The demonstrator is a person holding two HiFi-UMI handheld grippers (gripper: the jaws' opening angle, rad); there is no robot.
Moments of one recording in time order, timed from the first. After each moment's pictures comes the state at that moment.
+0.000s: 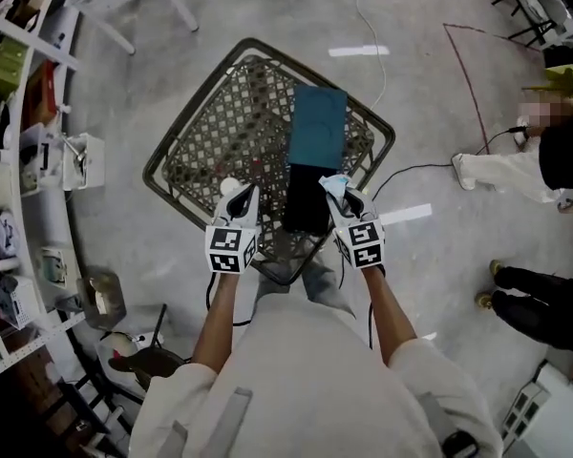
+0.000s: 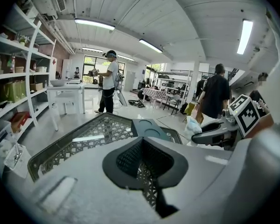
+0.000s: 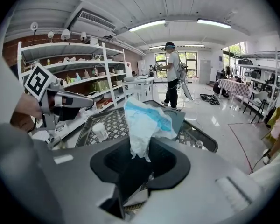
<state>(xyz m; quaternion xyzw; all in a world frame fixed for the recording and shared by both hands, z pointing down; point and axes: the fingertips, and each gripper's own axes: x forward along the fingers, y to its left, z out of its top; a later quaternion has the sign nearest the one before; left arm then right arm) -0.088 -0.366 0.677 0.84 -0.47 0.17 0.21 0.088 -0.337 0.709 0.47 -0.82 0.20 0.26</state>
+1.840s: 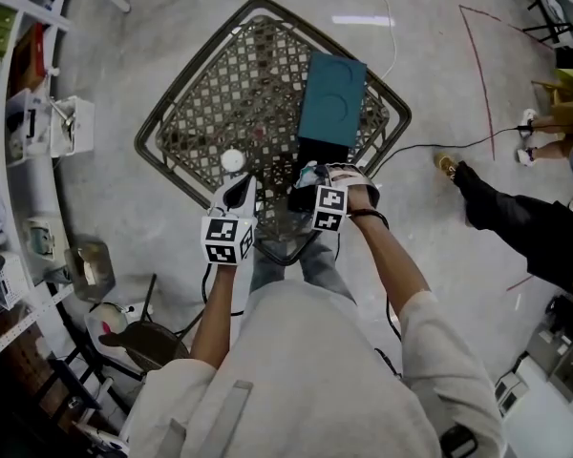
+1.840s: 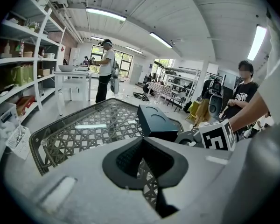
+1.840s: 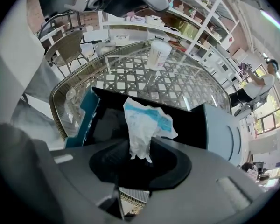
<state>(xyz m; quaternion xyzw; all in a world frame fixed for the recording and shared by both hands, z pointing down) -0.123 -0.336 0.733 0.81 -0.48 0.18 0.28 0.033 -0.295 0.891 0.05 -0.75 -0.07 0.65</state>
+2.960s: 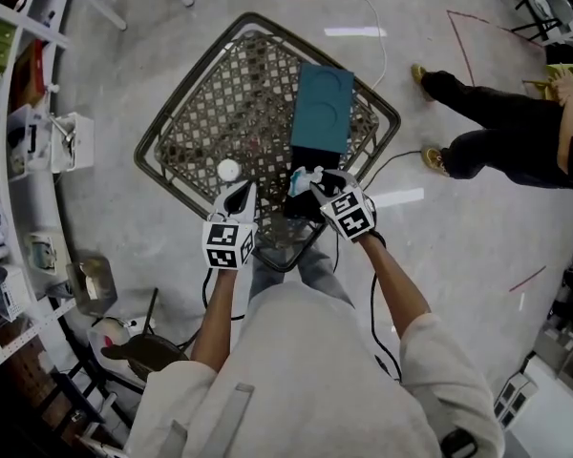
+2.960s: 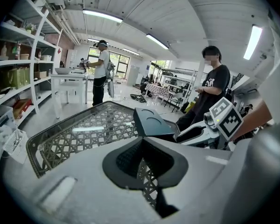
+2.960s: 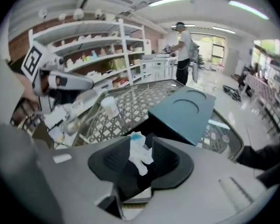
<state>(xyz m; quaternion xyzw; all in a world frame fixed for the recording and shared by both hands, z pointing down) -0.110 -0.338 0.721 0.82 -0.47 0.18 0.26 0.037 -0.330 0.791 0.34 -0.83 0.23 0.37</state>
